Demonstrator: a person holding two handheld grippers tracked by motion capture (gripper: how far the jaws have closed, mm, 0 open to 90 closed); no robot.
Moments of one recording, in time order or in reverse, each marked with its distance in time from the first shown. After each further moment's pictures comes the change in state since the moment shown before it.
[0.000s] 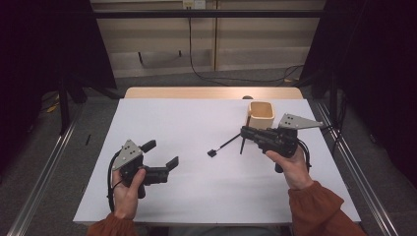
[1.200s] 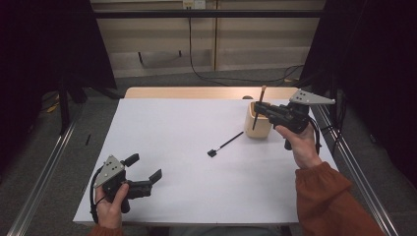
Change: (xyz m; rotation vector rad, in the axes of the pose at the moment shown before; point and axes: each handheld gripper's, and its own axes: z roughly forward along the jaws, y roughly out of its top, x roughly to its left) left arm 0.014 -0.031 -0.039 0.019 0.063 -0.015; right arm -0.048 0.037 -0.004 -0.024 -0.146 -0.029
